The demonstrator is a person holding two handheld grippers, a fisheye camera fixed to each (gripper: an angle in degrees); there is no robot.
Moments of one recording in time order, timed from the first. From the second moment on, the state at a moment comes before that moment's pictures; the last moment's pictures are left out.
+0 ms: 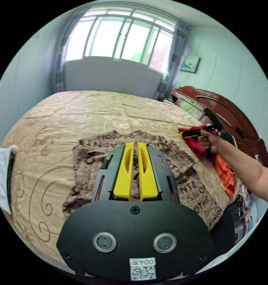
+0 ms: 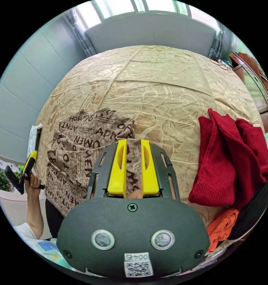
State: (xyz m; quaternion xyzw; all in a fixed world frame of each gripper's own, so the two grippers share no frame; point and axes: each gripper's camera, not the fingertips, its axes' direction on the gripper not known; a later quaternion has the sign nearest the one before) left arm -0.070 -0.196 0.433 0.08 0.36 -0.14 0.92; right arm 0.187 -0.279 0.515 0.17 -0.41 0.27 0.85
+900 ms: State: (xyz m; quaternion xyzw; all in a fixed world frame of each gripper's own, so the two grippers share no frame) left arm 0.038 -0.171 0.573 -0.08 0.59 -0.04 0.80; right arm 0.093 -0.453 0.523 0.09 -0.26 0.03 0.96
